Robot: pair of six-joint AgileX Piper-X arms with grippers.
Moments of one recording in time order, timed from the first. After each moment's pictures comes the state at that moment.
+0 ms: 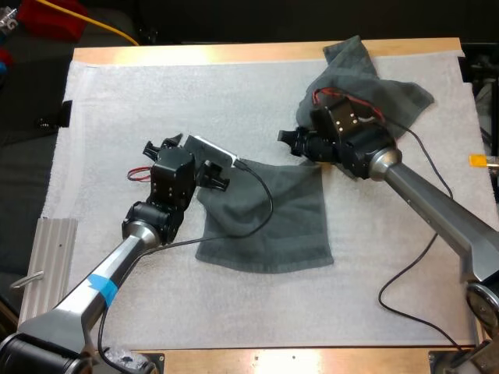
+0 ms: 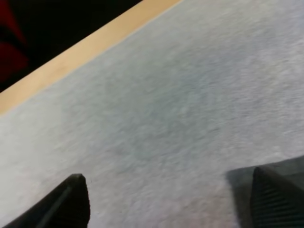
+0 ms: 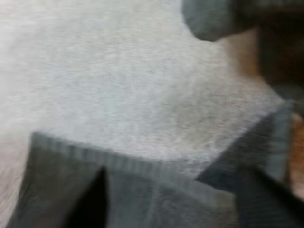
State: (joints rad) left arm -0.29 1.42 -0.70 -0.08 -0.20 -1.45; right arm 0.54 1.79 -1.34 0.60 -0.03 -1.19
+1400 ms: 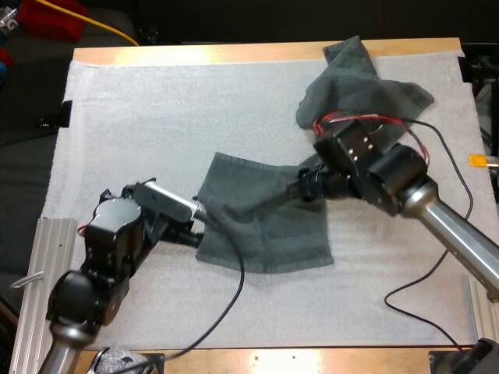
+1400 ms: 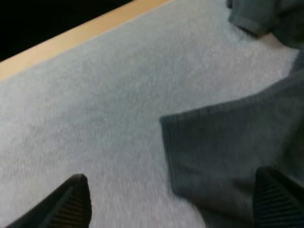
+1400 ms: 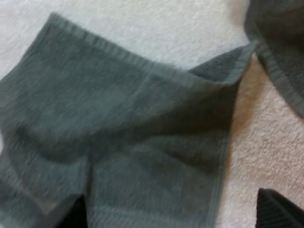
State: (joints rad) left arm -0.29 0.70 -0.70 0.67 0.00 -1.59; right arm 0.71 1.46 -1.34 1.06 0.10 -1.43
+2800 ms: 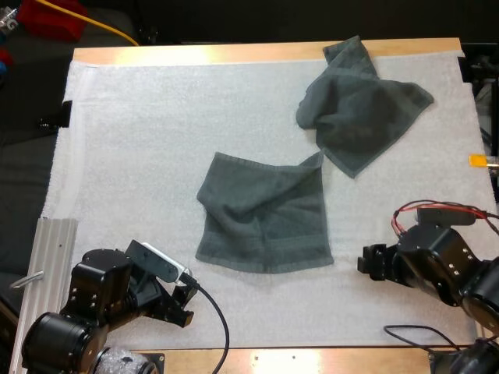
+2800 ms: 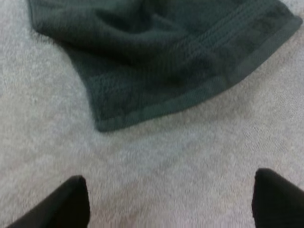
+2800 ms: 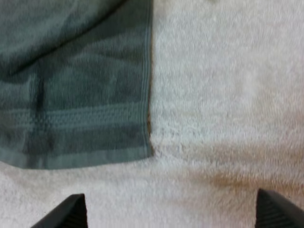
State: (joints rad) left arm -0.29 0.52 -0.70 1.23 0.27 -1.66; right arm 0.77 0.81 -0.85 1.16 0.16 -1.16
